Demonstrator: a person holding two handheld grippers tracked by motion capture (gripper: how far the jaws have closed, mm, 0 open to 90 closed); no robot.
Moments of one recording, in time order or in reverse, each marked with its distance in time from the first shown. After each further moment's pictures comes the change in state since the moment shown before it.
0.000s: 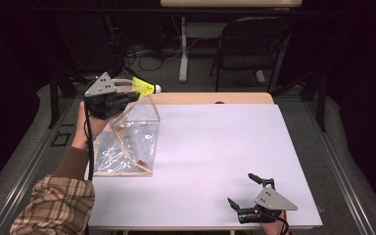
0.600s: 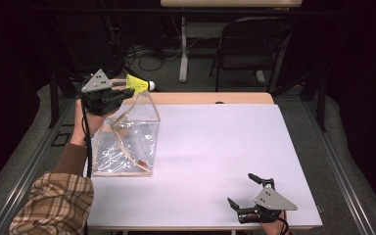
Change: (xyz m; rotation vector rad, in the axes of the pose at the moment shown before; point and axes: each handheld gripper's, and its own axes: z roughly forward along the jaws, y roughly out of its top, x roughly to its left) left arm 0.017 -0.008 0.002 0.014 0.054 -0.041; right arm 0.000 0.000 0.000 0.000 0.001 0.000
